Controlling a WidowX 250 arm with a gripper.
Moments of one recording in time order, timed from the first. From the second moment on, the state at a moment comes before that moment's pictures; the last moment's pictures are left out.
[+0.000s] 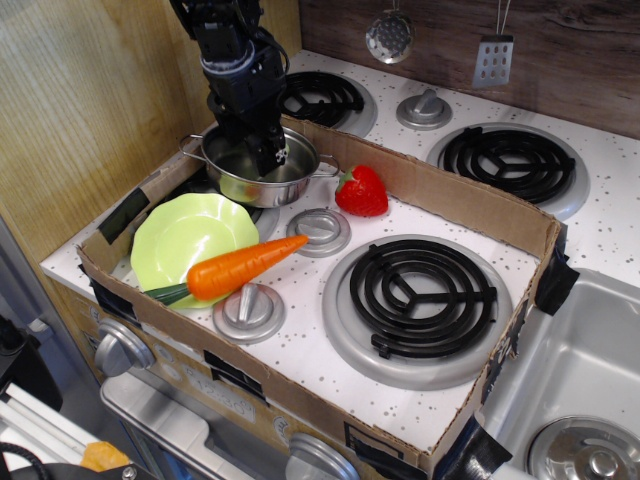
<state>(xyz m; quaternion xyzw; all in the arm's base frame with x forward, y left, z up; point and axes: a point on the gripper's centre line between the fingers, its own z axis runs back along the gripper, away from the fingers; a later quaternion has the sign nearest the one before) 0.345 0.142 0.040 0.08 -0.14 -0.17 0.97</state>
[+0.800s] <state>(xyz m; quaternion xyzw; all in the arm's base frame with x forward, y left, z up) 0.316 0.060 0.106 0.08 -0.10 -0.04 0.99</state>
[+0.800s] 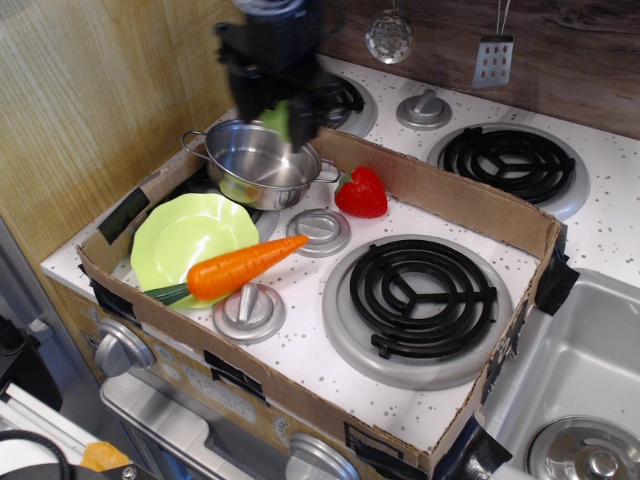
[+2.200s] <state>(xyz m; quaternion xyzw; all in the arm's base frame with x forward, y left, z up) 0.355 -0.035 0.030 -0.04 -0.13 -0.05 0.99</state>
